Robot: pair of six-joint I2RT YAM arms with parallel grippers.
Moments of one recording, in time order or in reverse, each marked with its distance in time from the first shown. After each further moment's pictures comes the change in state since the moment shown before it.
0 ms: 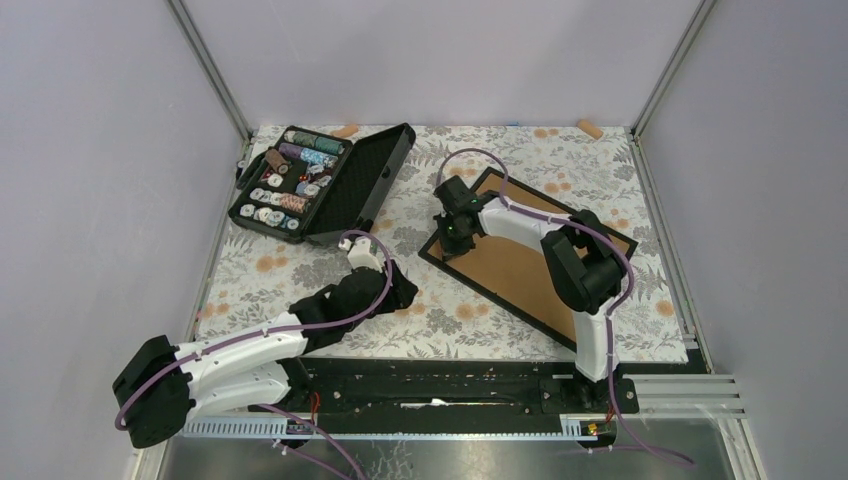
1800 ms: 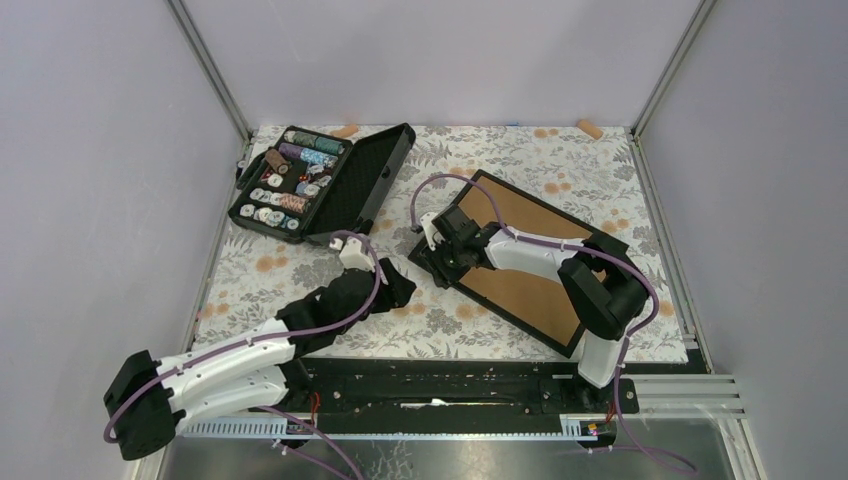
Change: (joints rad) left arm -0.006 -0.092 0.003 -0.034 -0.012 0.001; right arm 0.149 -0.201 -0.245 0.173 -0.013 -0.411
